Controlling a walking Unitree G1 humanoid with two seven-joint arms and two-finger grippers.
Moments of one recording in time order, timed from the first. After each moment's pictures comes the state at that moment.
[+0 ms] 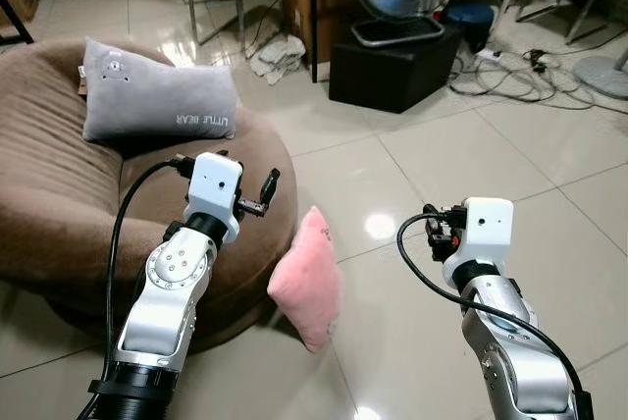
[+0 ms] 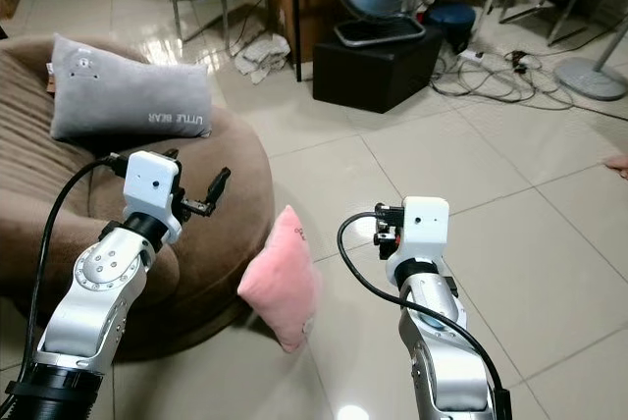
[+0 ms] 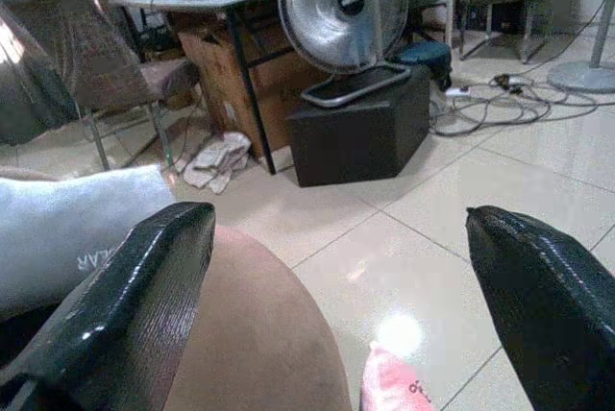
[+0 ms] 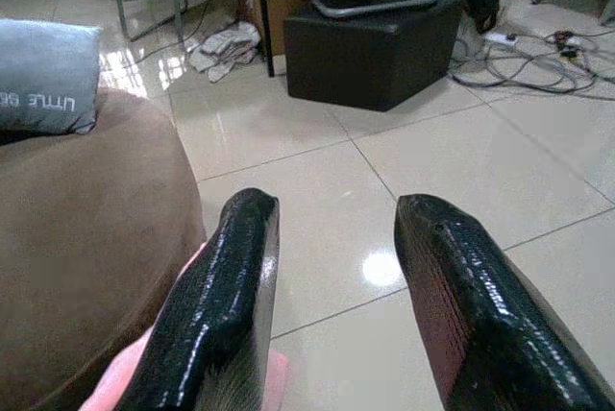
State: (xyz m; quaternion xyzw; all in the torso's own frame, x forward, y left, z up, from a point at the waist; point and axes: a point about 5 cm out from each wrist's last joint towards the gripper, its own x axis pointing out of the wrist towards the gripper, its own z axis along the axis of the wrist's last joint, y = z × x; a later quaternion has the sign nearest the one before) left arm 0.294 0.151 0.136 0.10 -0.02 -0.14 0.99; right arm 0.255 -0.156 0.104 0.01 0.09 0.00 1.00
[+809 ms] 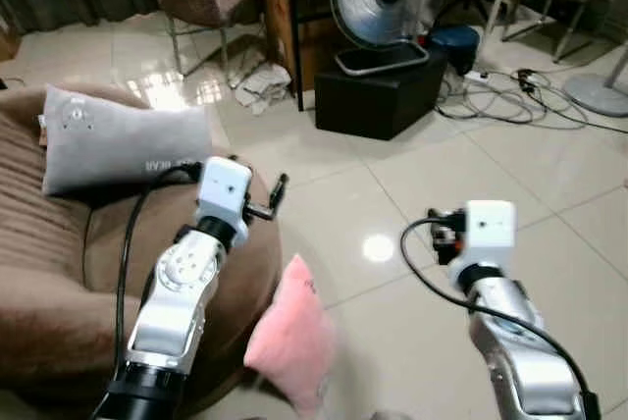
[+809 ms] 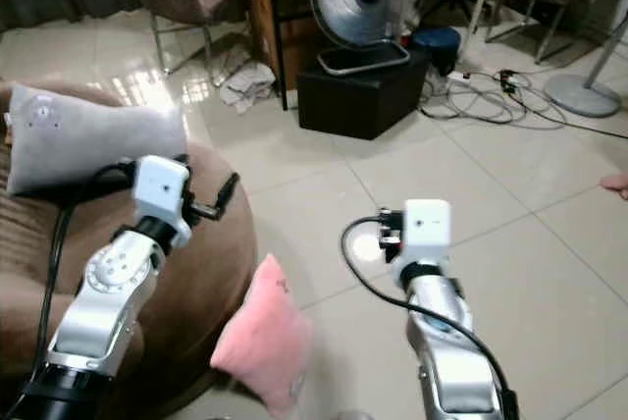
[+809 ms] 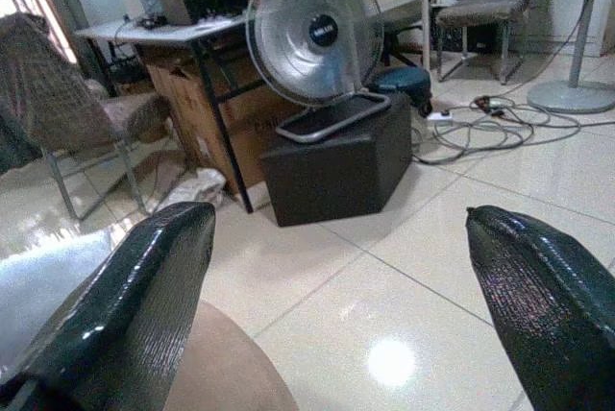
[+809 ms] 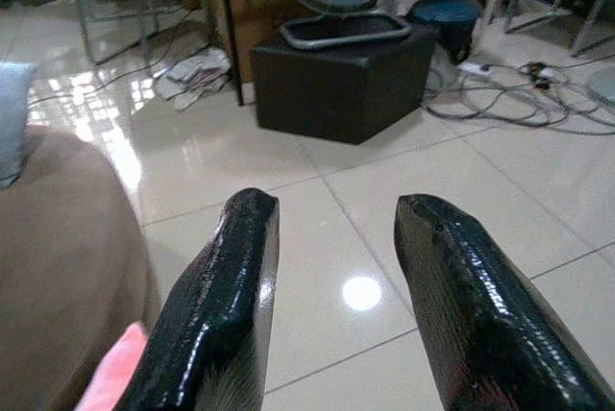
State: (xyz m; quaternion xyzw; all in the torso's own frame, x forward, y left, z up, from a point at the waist) left arm 0.294 0.143 0.131 0.09 -0.02 -0.15 0.98; right arm 0.253 -0.160 0.102 -0.01 0.10 0.00 1.00
